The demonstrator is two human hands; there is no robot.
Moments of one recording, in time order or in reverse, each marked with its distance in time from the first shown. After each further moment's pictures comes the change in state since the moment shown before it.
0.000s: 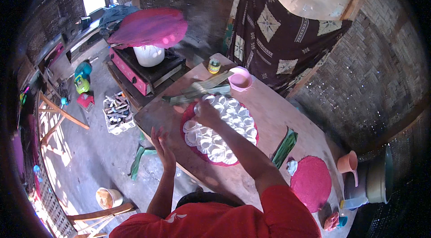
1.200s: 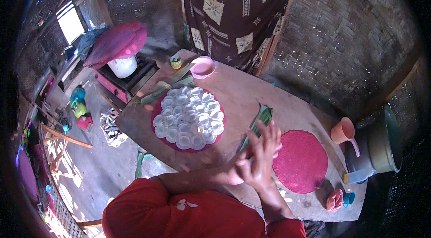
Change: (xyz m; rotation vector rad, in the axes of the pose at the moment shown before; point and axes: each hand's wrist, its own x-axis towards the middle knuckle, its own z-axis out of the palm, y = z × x) left_hand -0.224 0.126 0.242 -0.968 -1.347 -1.112; right_hand -0.356 0.041 -0.162 -0.025 0.738 0.051
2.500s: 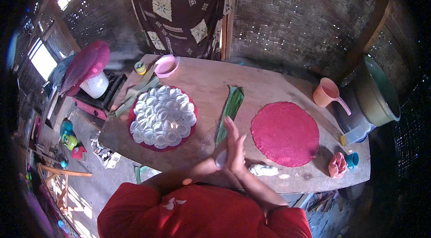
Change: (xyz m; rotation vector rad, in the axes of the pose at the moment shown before) left_hand 0.001 -0.119 -0.153 -0.277 0.114 -0.285; right_hand -0.068 0.057 0.060 1.217 0.241 0.452
